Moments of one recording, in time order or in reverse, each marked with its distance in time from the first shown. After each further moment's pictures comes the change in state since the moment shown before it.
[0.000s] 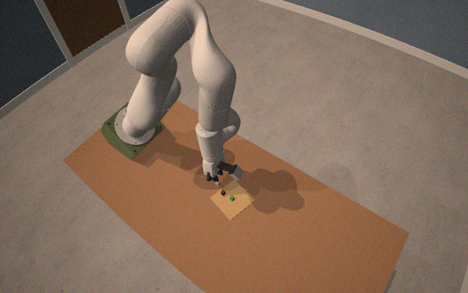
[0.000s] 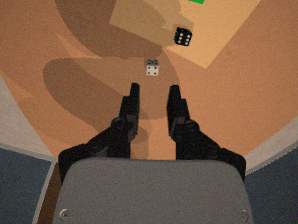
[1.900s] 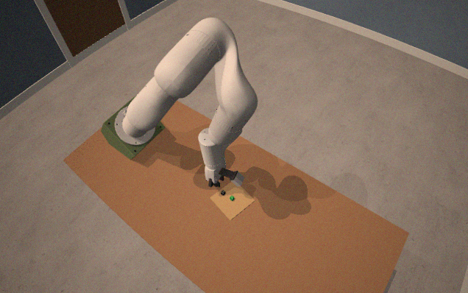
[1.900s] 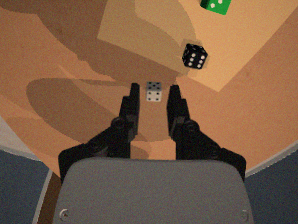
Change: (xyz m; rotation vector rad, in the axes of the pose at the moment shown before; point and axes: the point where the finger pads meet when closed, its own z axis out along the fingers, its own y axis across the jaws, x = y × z) arm 0.001 -0.002 0.050 -0.001 0.000 0.000
